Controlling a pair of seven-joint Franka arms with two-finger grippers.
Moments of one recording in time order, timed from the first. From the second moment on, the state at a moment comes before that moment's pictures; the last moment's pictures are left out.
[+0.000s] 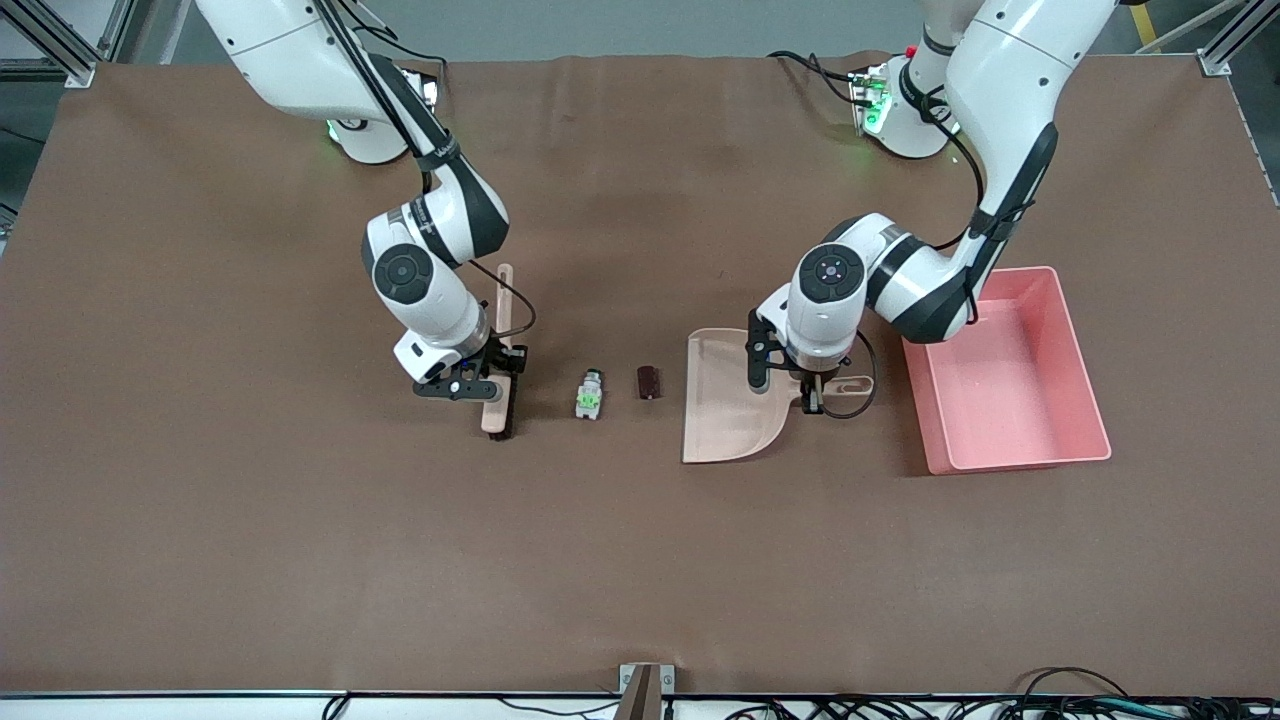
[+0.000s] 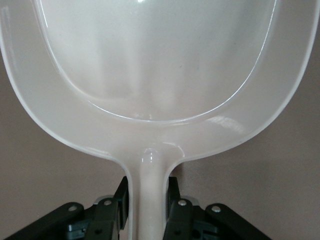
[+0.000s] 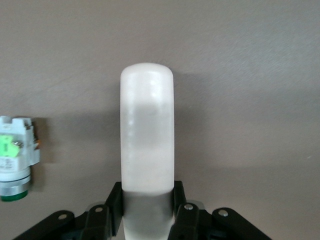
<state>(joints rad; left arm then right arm) -0.17 0.50 -0.35 -1.95 0.49 2.39 0.80 0.44 0.43 0.07 -2.09 0.08 2.57 0.51</state>
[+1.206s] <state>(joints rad) -0.17 0.51 -0.35 -1.94 0.49 2.39 0.78 0.58 0.55 0.07 -1.88 0.08 2.48 0.70</state>
